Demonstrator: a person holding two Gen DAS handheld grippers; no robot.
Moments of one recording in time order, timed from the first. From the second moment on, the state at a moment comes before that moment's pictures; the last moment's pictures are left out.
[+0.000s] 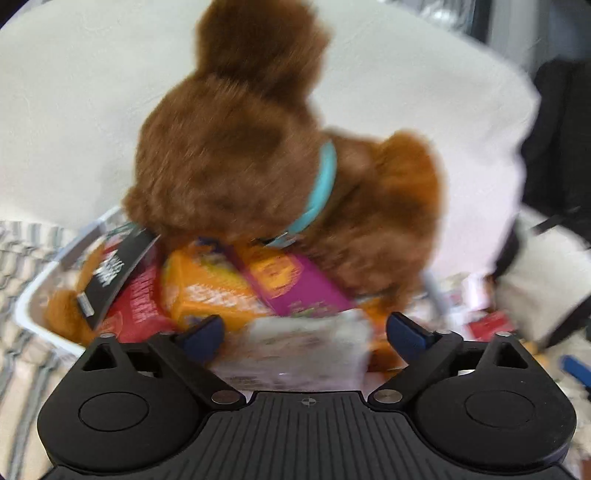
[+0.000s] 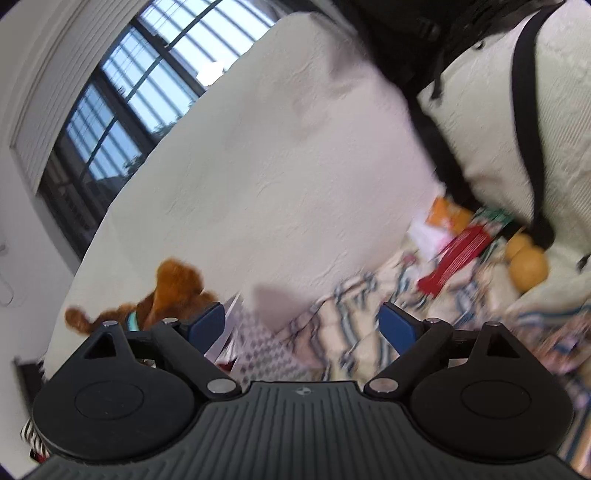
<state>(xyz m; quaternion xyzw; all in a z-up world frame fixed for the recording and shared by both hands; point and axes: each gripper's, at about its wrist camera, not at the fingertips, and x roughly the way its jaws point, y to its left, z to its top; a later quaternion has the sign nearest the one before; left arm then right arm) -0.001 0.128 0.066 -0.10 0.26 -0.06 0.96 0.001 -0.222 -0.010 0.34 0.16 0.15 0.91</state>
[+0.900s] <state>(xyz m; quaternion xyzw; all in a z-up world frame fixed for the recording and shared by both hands) -0.008 -0.045 -0.013 -0.01 0.32 -0.17 0.93 0.214 -0.234 -0.082 0.19 0.32 0.01 0.93</state>
